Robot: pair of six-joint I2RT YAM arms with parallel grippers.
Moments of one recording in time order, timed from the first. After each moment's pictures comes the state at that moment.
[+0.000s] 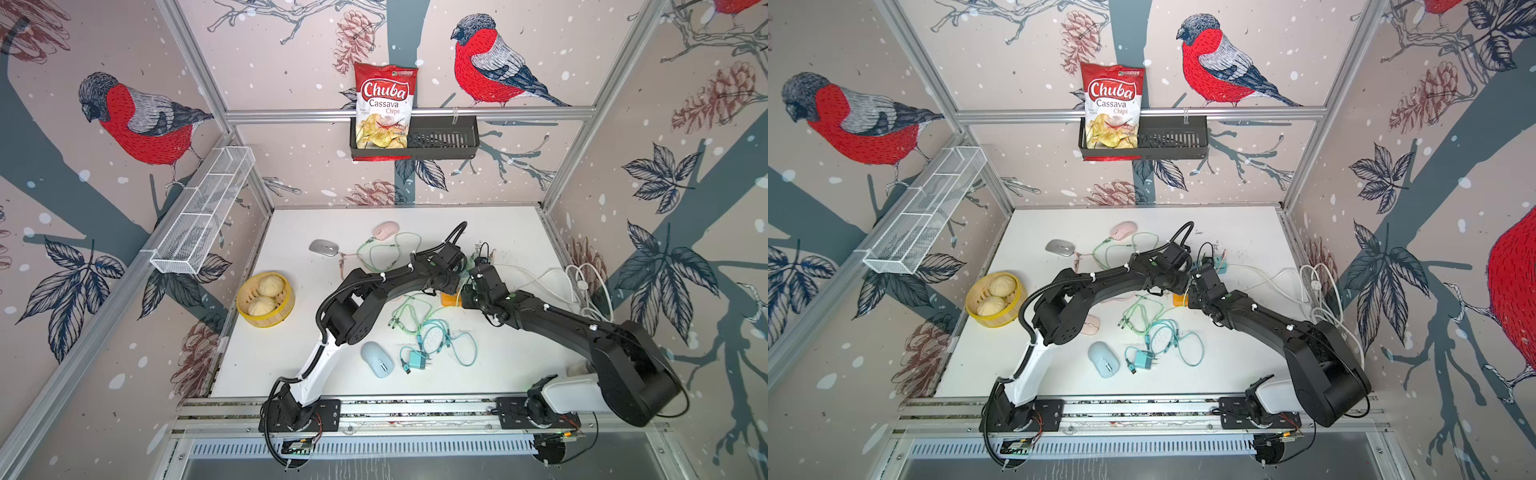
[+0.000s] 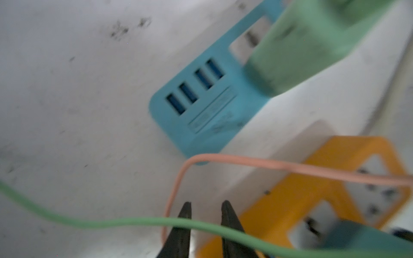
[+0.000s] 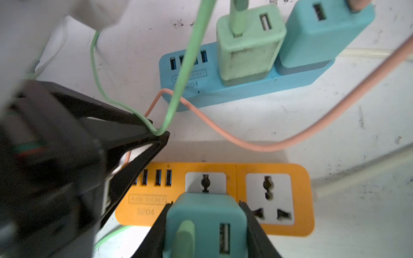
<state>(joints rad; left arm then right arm) -0.87 2.31 1.76 -0.50 -0.03 -0.29 0.56 1.37 0.67 -0.22 0.18 0.44</state>
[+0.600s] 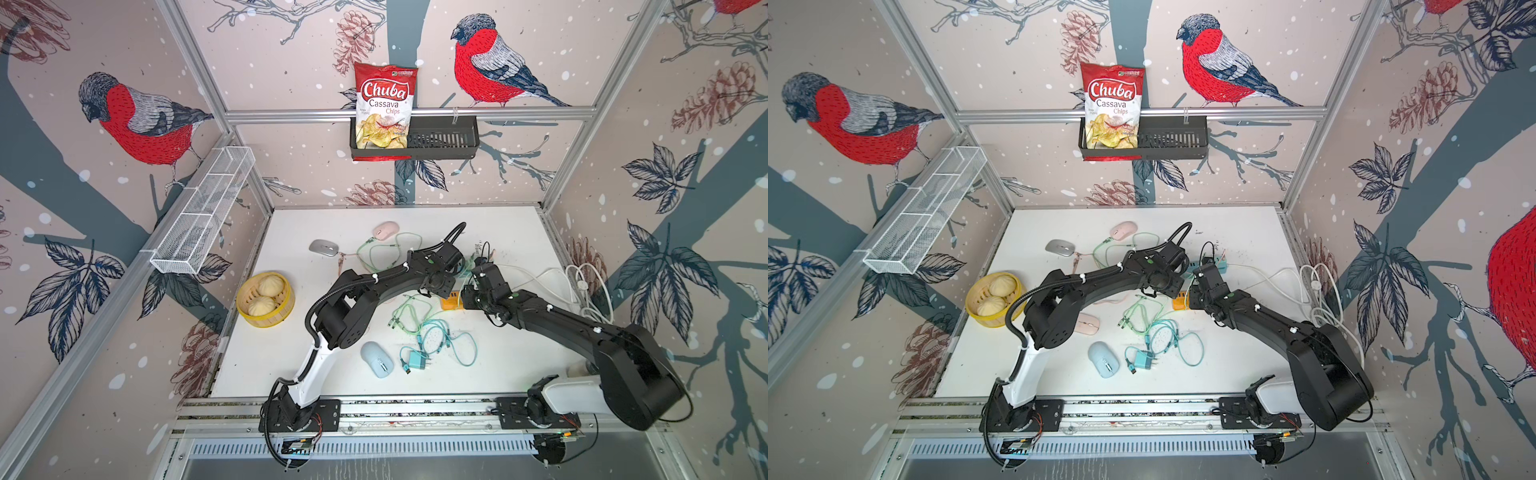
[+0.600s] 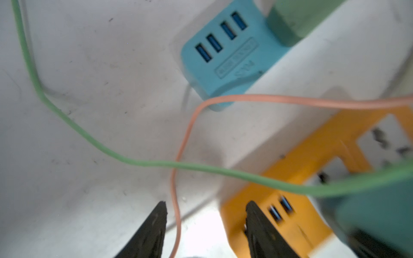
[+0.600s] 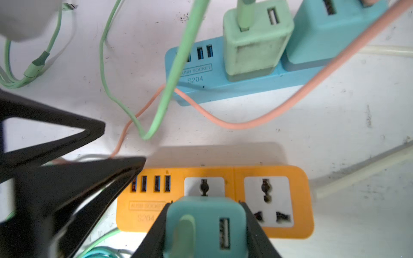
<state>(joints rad) -0.88 2.17 1.74 -0.66 -0.01 -0.30 0.54 1.36 0.67 -0.21 0.15 0.42</state>
